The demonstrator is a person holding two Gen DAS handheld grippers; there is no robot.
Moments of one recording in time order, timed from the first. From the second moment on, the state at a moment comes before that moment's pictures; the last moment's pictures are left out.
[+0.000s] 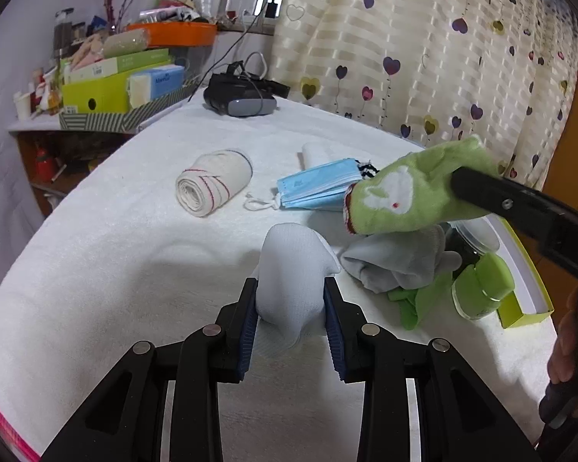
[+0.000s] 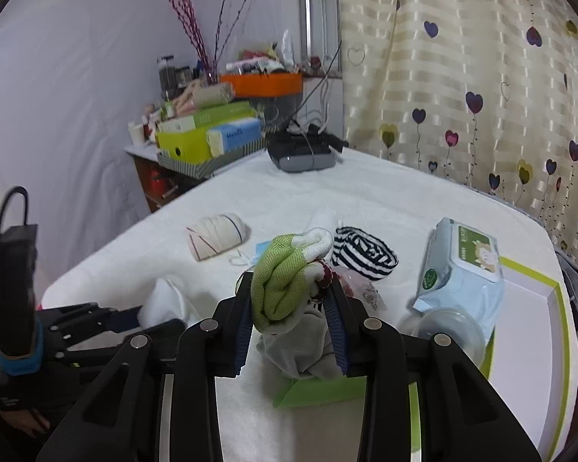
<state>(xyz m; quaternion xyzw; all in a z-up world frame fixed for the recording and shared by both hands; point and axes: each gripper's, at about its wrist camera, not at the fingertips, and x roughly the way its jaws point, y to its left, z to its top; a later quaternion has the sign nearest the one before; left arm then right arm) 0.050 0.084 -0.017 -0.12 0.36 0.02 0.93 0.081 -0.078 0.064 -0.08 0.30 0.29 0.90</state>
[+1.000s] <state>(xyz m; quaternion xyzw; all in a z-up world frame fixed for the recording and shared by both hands) 0.043 -0.031 0.043 -0.04 0.31 -0.05 0.95 0.035 -0.232 0.097 0.04 0.23 0.23 0.95</state>
